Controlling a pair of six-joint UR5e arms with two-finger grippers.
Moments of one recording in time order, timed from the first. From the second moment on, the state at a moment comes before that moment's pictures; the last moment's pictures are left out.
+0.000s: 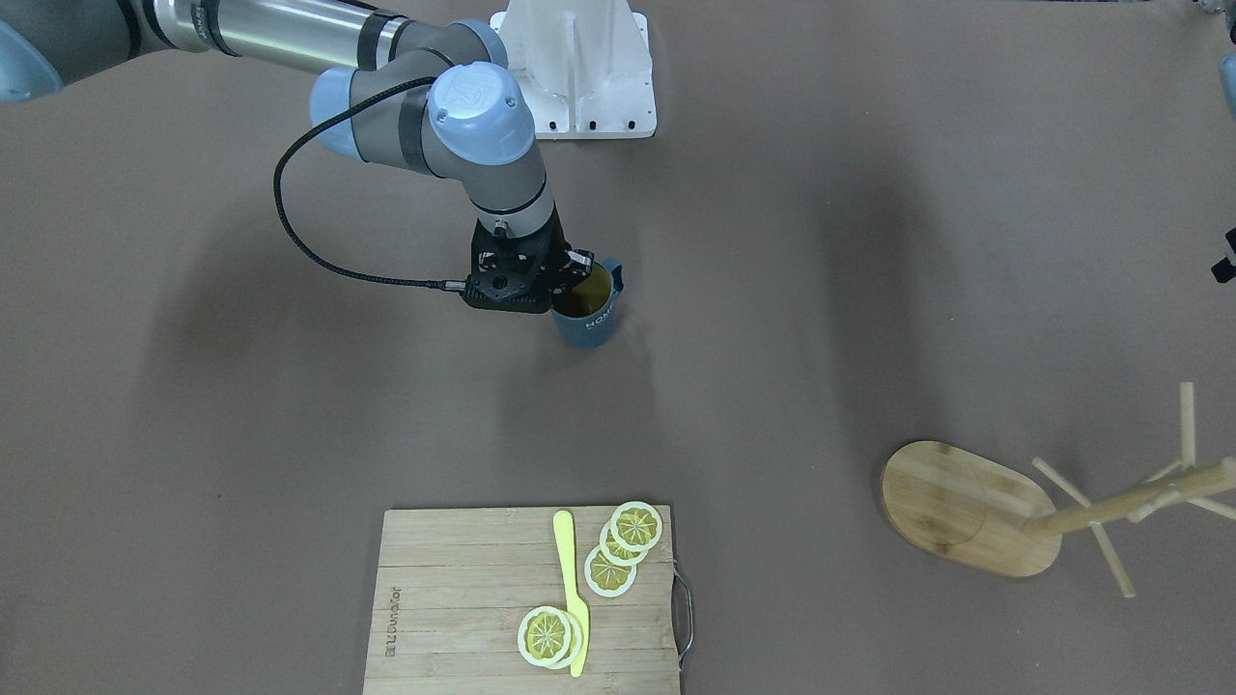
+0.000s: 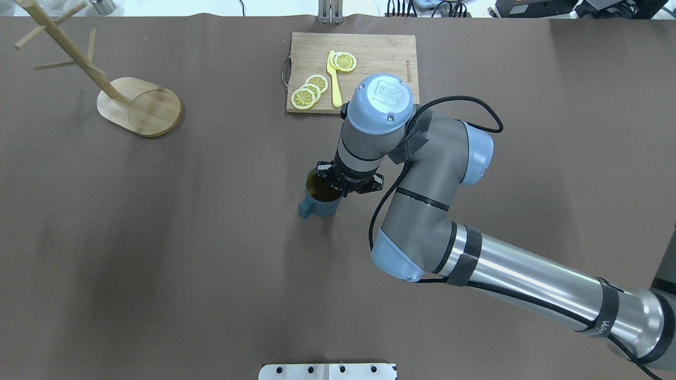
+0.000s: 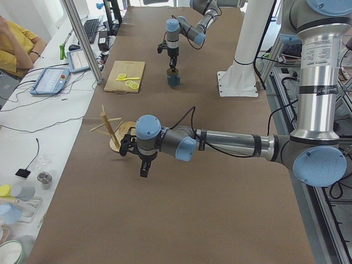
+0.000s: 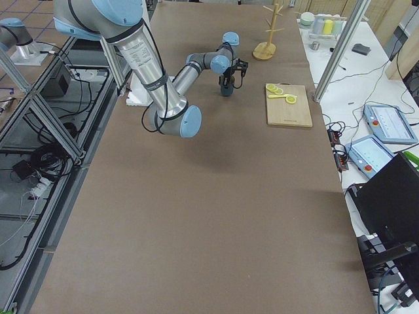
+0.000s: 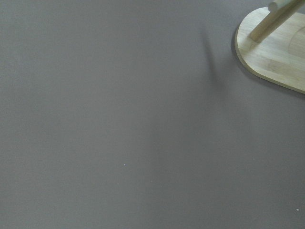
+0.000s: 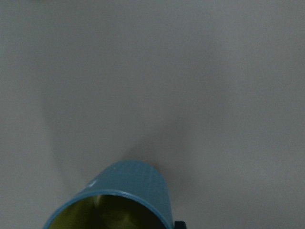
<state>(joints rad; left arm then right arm) -1.45 -1.54 -1.67 -1.86 -2.39 -0.21 0.54 -0.80 1.55 -1.51 1.99 1.40</state>
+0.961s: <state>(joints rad) -1.18 -1.56 -1.70 -2.43 -2.41 -0.63 0.74 -0.89 1.64 -1.52 2.13 1.30</state>
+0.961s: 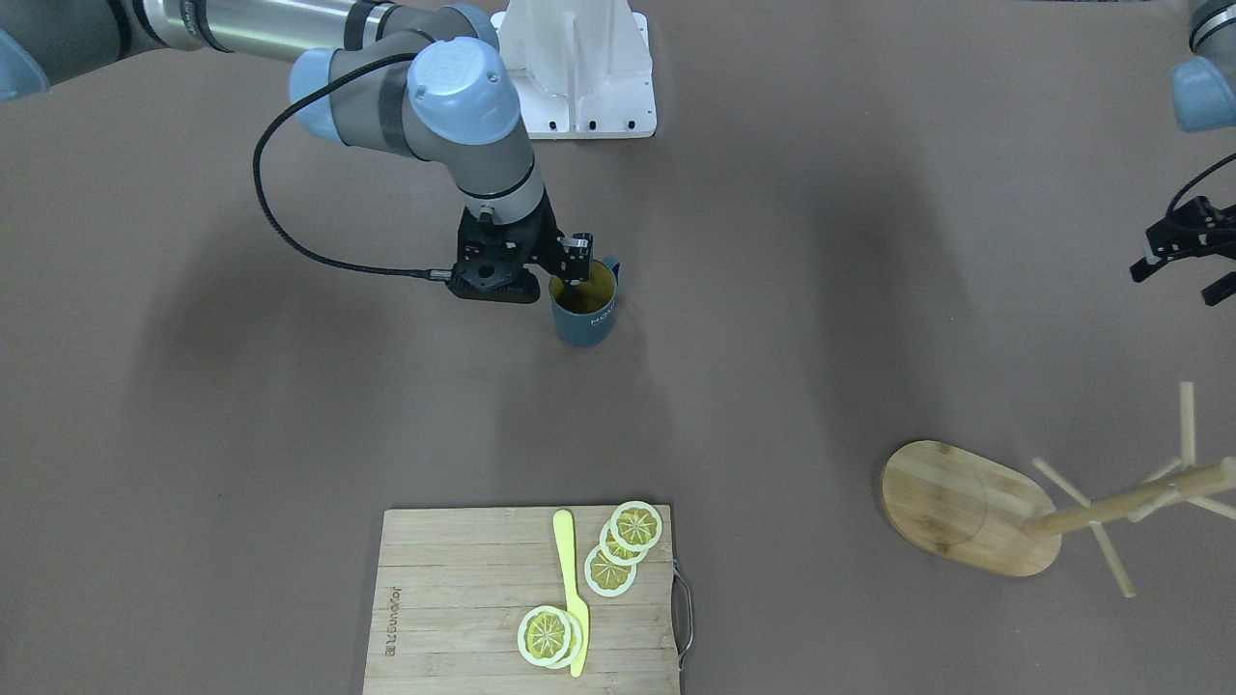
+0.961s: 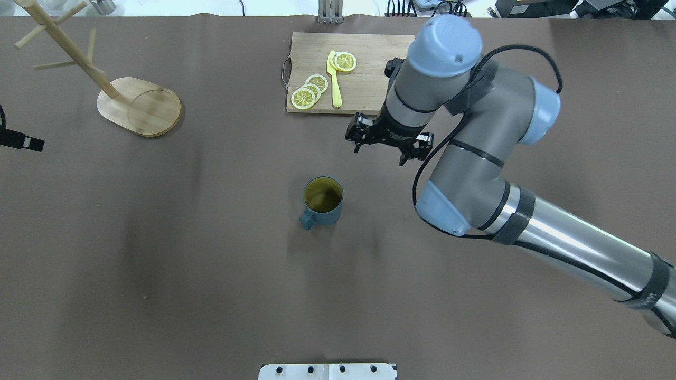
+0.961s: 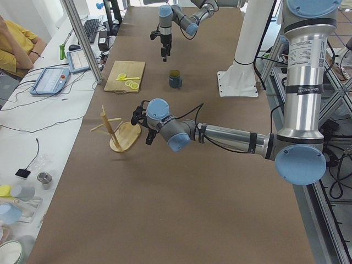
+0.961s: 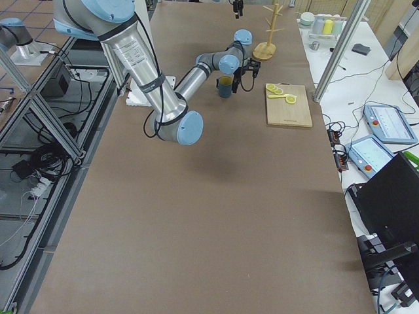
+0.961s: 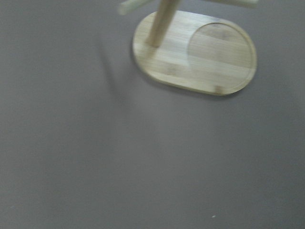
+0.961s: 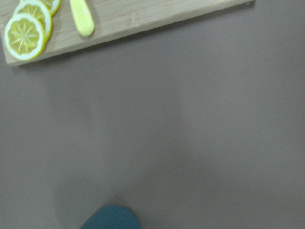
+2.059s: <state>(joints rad) -0.42 -1.77 -1.72 -2.81 -1.43 -0.78 1.00 -1.10 1.62 -1.52 2.22 0.90</state>
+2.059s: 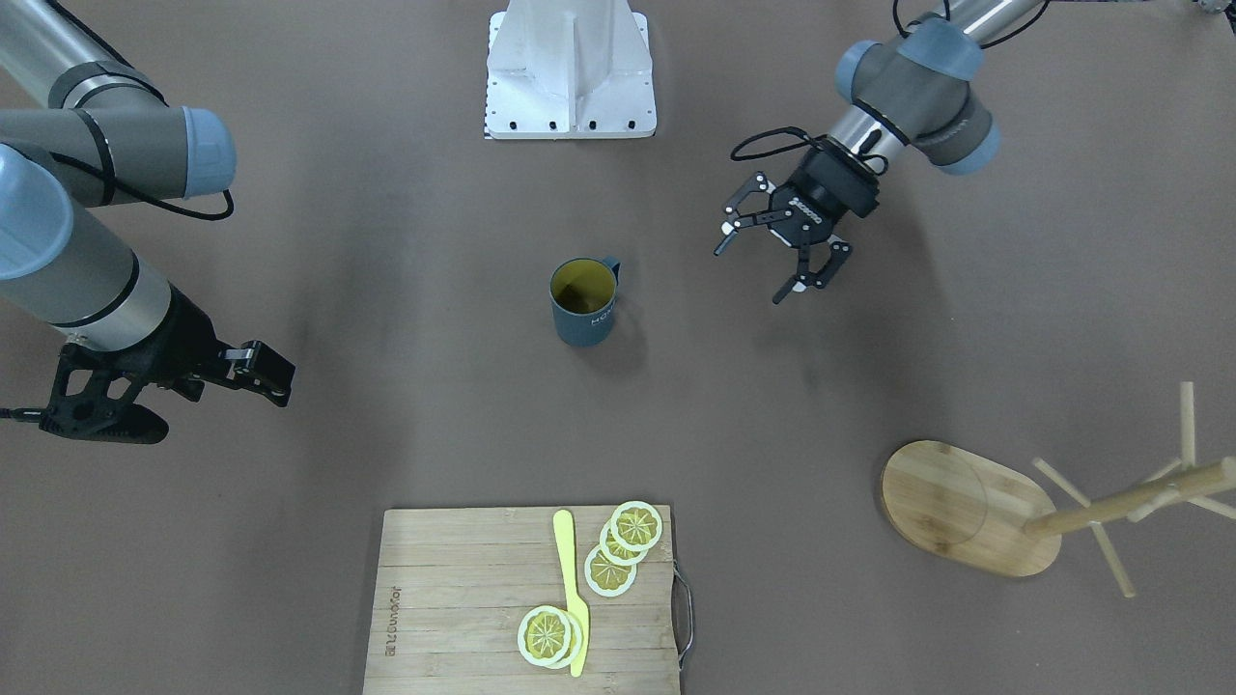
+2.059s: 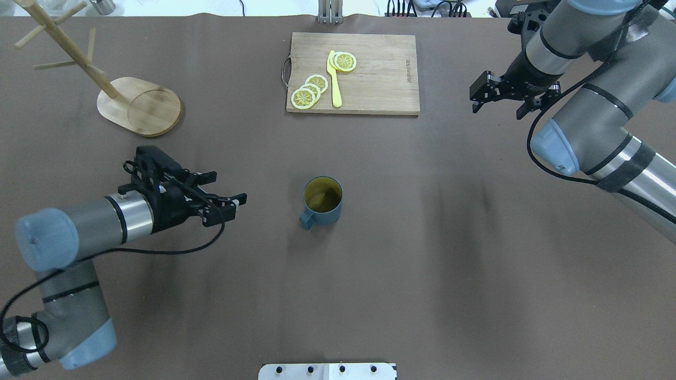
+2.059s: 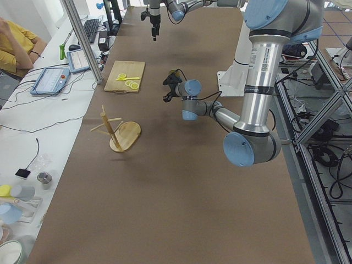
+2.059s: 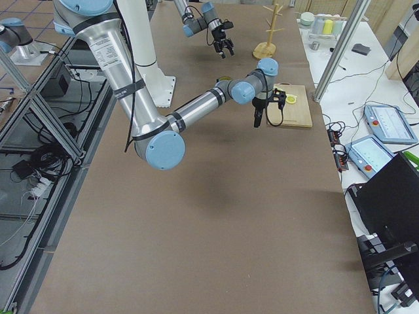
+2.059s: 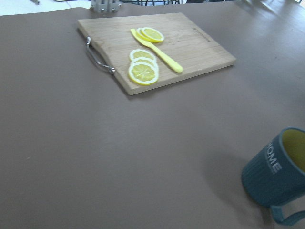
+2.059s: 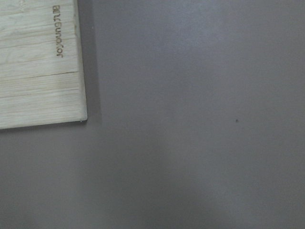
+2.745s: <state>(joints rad) -0.20 -1.89 -1.51 -3.09 -1.07 -0.64 1.08 -1.13 1.54 -1.51 2.23 0.71</state>
